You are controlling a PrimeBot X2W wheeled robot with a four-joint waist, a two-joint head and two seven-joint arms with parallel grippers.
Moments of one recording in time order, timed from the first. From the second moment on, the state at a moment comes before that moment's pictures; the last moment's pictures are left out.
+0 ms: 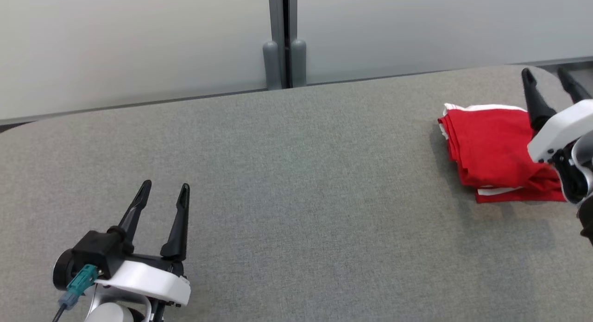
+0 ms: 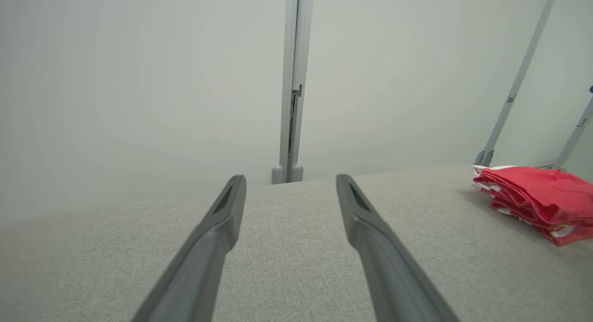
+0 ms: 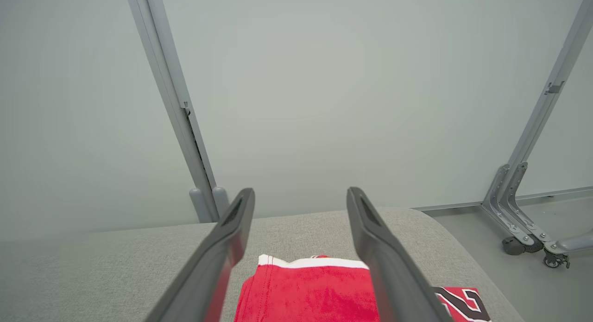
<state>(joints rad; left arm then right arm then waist) -0.12 0.28 -0.30 0.11 -0.45 0.06 -0.23 -0.95 -0.38 0.52 1.10 0.72 0.13 -0.24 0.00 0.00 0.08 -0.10</state>
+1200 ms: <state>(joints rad) 0.04 0.15 -0.16 0.17 -0.33 0.08 -0.26 -0.04 -0.19 0.10 0.20 0.35 0.13 -0.26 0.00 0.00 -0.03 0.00</state>
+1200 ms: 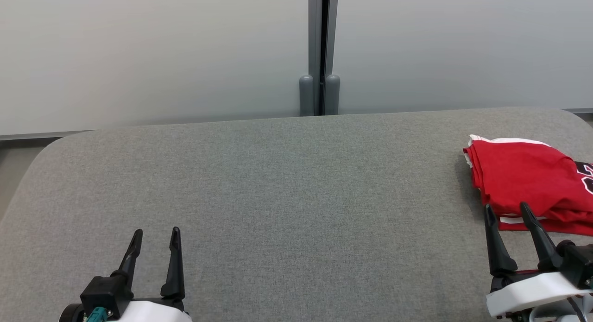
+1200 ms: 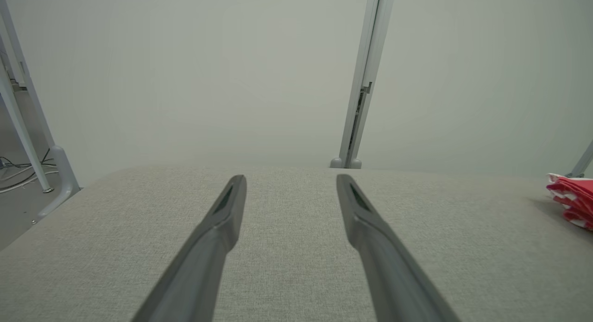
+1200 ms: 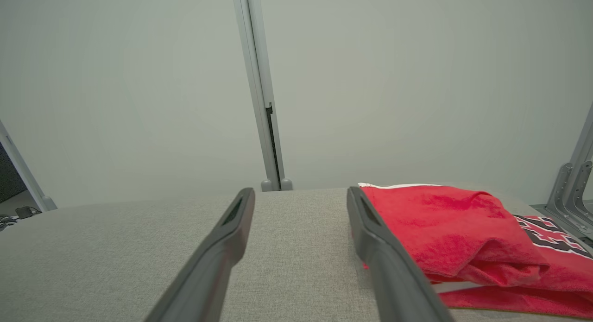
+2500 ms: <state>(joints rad) 0.03 0.08 -0.06 0.24 -0.66 0.00 -0.15 -0.02 -0.13 0.04 0.24 0.68 0.13 -0.14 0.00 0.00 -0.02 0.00</state>
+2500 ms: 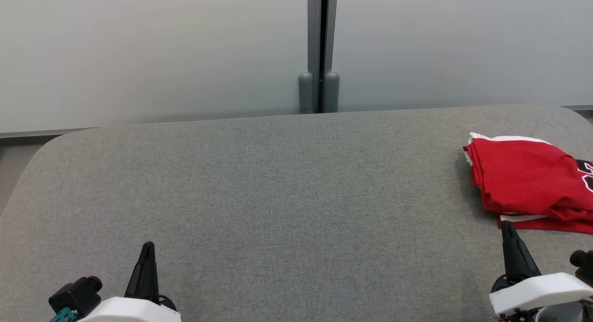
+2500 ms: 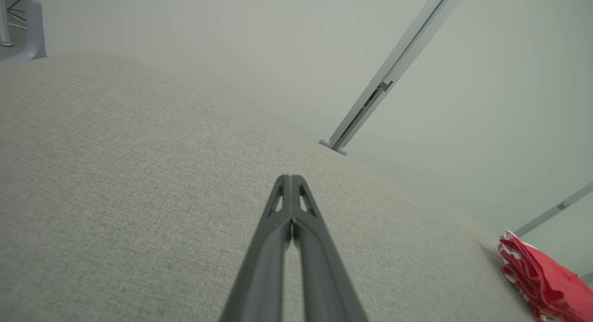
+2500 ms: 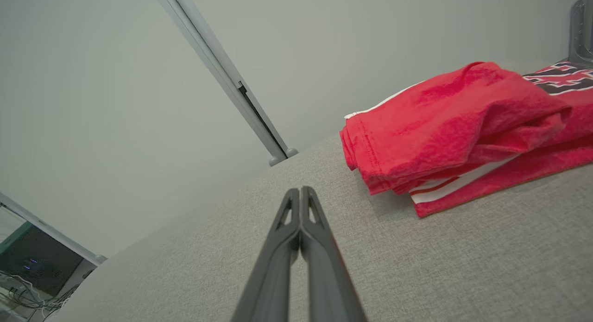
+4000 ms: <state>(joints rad) -0.04 0.06 0.04 0.24 -1.19 -0.07 0.00 -0.07 -0.08 -0.05 0.24 1.20 0.13 0.00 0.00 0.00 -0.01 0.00</state>
